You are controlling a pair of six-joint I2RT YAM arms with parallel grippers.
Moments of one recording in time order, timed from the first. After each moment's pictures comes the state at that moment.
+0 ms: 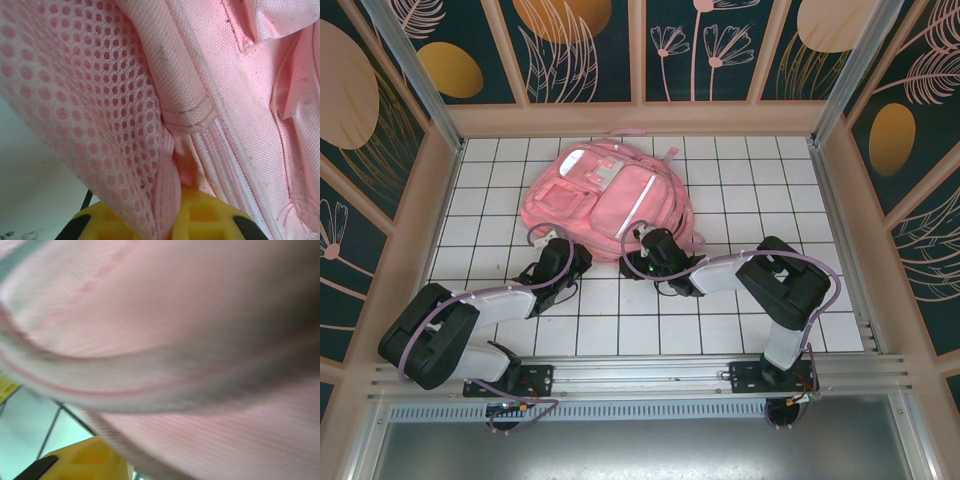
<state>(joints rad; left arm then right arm) -0.56 1.38 0.39 0.35 -0.13 -1.10 0.87 1.78 0.77 0.38 -0.12 0.60</state>
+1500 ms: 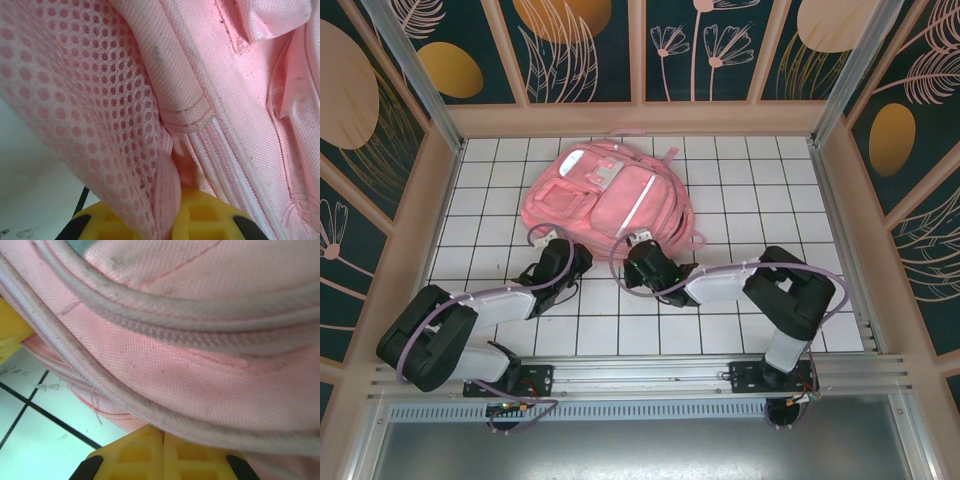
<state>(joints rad) -0.56 1.36 0.39 0.35 -0.15 -1.10 0.99 1.71 0.77 0.24 0.24 0.50</state>
